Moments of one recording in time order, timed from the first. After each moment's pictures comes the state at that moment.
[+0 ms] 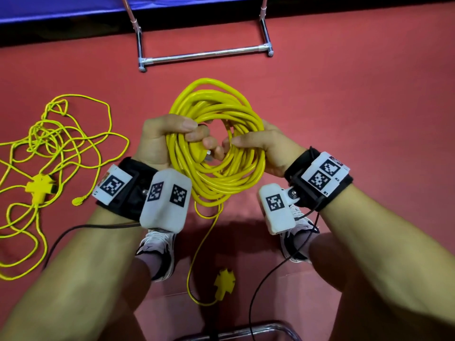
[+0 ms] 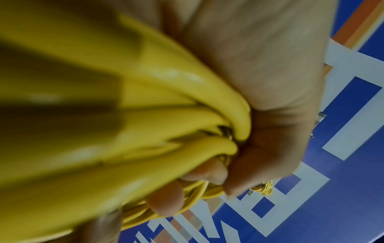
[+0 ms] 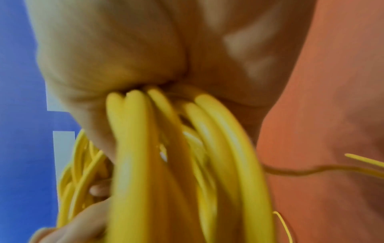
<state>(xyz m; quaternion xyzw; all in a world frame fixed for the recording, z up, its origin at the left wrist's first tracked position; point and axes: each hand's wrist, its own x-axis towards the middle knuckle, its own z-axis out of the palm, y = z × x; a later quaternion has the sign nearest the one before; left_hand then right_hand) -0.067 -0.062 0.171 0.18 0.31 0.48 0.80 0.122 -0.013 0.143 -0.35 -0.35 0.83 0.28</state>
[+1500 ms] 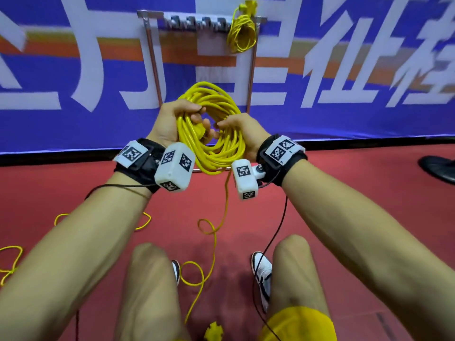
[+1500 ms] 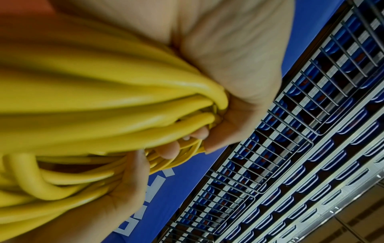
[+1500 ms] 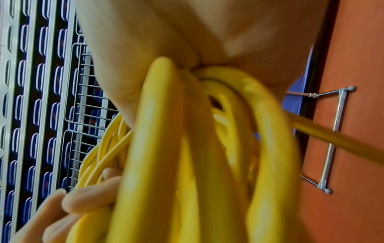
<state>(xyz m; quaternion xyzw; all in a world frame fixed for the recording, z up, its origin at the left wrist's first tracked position) -0.032 -0.213 0.481 0.32 0.33 0.59 0.66 0.117 -0.130 0.444 -0.32 -0.47 0.72 0.39</state>
